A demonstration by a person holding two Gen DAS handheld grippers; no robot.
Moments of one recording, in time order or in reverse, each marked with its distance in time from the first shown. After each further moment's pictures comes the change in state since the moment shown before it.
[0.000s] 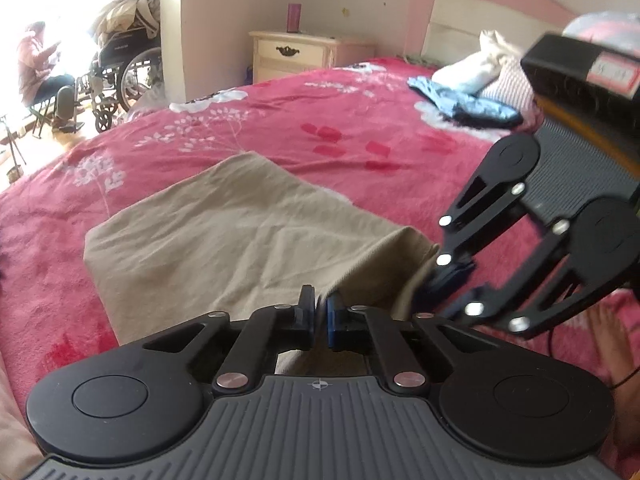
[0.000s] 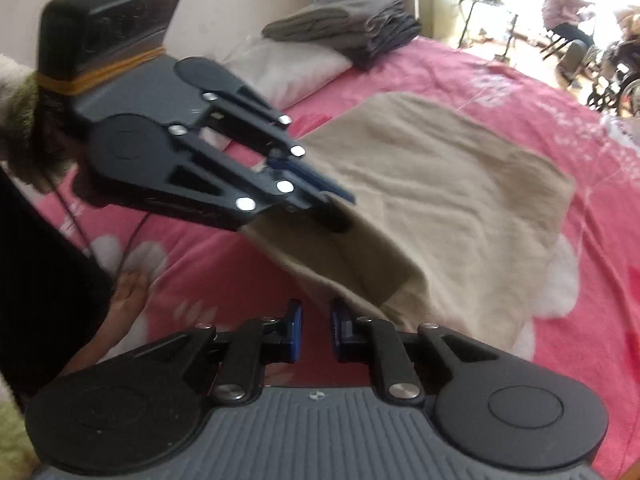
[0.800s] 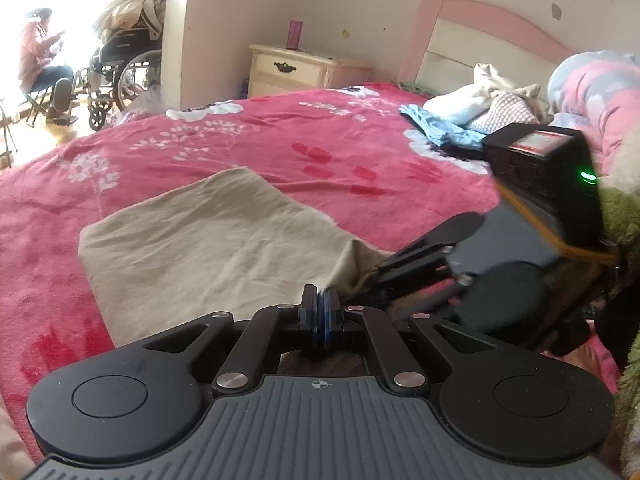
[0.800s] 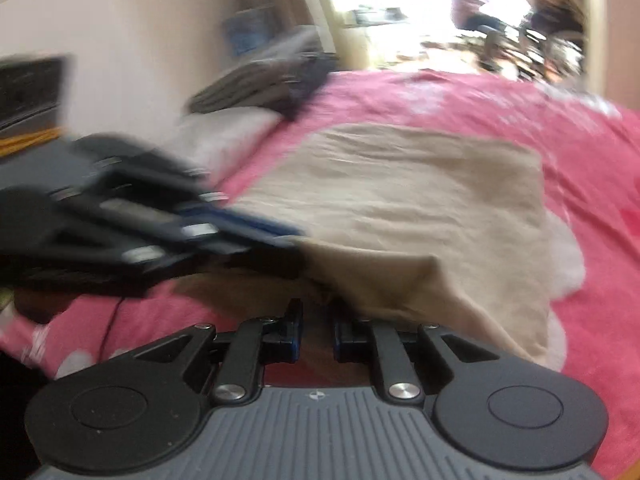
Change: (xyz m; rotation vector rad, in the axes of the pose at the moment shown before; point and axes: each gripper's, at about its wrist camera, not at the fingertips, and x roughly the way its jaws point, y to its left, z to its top) left arm -0.013 0.005 0.000 -0.062 -0.056 -0.060; right arm 0.028 -0.017 -0.005 0.354 -0.189 -0.076
